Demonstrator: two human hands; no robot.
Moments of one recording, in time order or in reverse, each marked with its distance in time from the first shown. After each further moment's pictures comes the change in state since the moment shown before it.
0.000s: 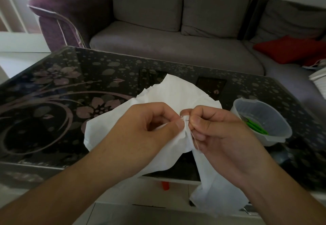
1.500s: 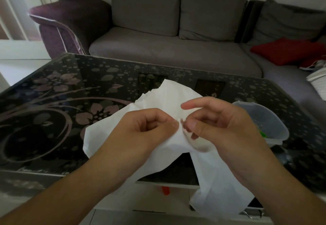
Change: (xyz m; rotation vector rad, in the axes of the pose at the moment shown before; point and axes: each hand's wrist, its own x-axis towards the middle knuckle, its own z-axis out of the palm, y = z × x) left_hand 0.002 0.002 0.003 -0.234 0.032 -0.159; right_hand -0.007 -0.020 0.003 -0.641 0.280 -0.102
